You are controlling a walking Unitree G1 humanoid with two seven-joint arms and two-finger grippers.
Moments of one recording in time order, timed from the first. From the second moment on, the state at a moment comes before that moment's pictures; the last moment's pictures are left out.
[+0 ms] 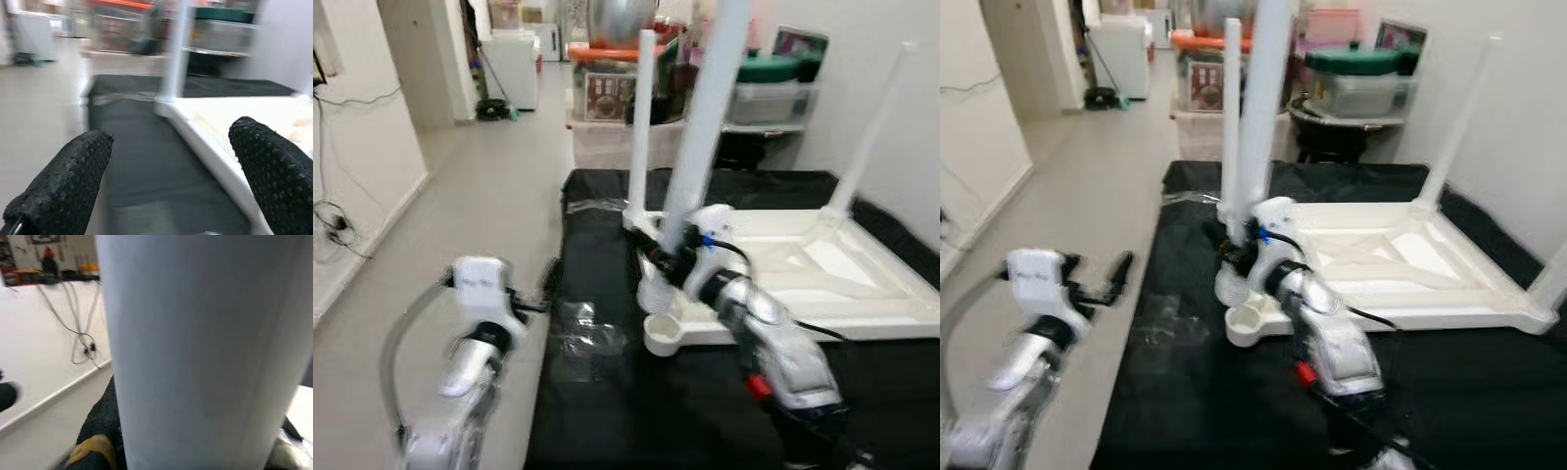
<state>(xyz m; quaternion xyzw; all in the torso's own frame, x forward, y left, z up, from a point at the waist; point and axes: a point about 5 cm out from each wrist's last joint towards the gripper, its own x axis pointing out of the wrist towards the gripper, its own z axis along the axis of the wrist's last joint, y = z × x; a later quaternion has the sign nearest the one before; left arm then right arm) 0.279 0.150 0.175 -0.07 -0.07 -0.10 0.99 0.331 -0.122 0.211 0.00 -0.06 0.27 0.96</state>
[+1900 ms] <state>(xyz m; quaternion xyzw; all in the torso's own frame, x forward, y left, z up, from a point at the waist) 0.272 0.148 0.157 -0.05 -0.03 -0.14 0.99 0.331 -0.145 0.211 -0.03 -0.04 0.27 0.96</state>
